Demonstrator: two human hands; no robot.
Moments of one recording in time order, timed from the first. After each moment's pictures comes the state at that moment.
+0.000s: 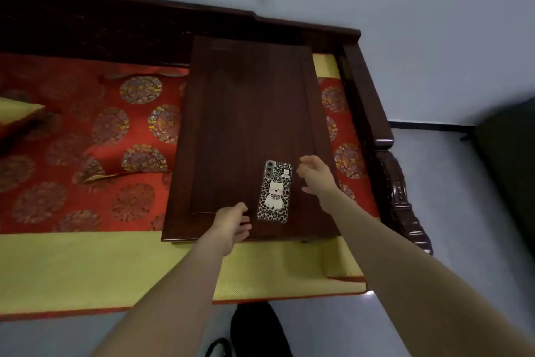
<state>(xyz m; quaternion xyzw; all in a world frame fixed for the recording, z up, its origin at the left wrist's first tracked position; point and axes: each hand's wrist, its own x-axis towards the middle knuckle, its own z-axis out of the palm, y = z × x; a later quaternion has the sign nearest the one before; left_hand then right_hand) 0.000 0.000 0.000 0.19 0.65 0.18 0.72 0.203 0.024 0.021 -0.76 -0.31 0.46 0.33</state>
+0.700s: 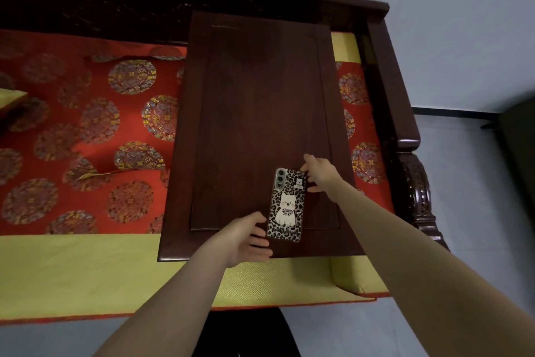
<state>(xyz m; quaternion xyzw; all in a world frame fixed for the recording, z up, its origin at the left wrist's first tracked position) 0.008 0.045 -0.019 0.12 0.59 0.01 0.80 0.219 0.110 -0.024 -0.80 -0.26 0.50 0.20</state>
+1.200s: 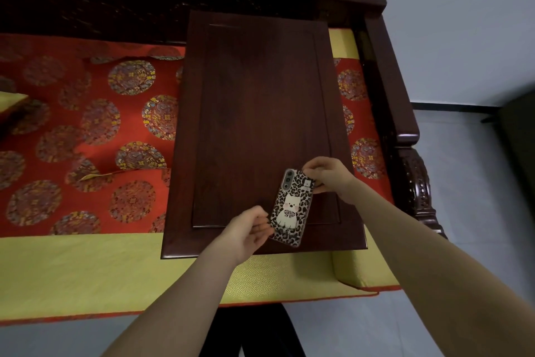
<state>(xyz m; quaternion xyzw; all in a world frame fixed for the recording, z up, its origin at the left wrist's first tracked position) 0.015 0.038 -0.022 0.05 0.60 0.14 0.79 0.245 0.084 -0.022 -0.73 -0.34 0.56 0.21</state>
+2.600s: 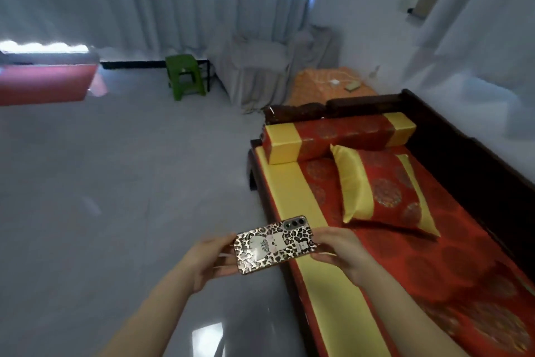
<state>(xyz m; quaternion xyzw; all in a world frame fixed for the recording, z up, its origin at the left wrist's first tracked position) -0.698 -0.303 0.113 -0.12 0.63 0.64 0.42 -0.579 -0.054 0.135 -0.38 -0.60 0.70 -0.05</state>
